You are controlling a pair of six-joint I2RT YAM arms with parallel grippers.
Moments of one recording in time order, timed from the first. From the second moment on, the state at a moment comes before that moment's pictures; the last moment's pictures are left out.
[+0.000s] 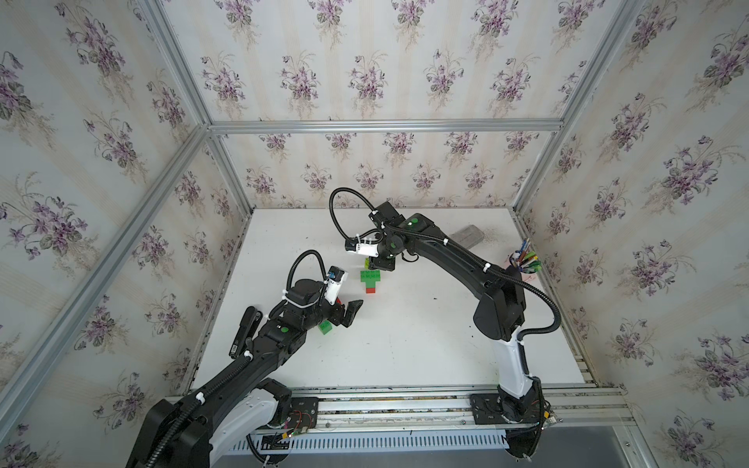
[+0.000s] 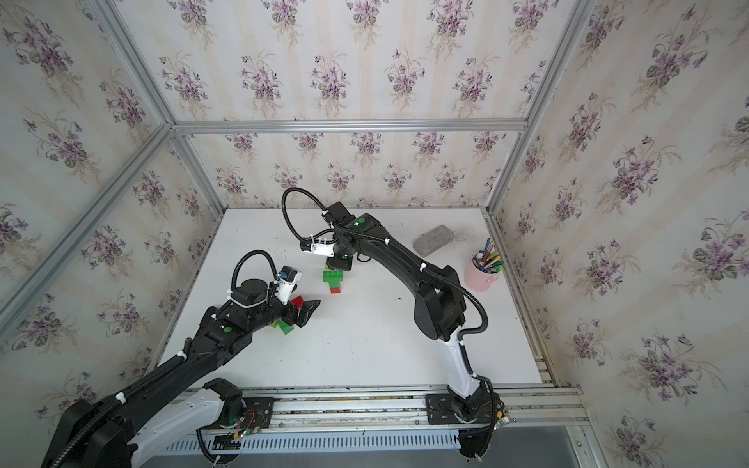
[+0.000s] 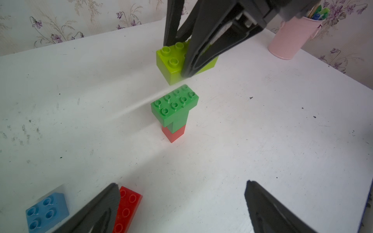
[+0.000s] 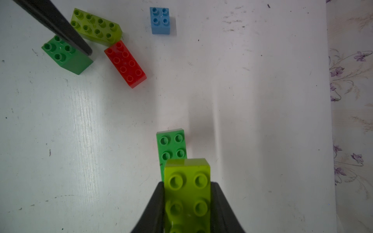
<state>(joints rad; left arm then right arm) -0.44 0.98 0.47 -0.02 0.21 0.03 0.75 2.12 2.05 -1.02 -0.19 -0.79</state>
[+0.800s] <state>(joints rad) -0.40 0.98 0.53 -0.15 0.19 0.18 0.72 2.14 2.02 -1.04 -0.28 -0.84</state>
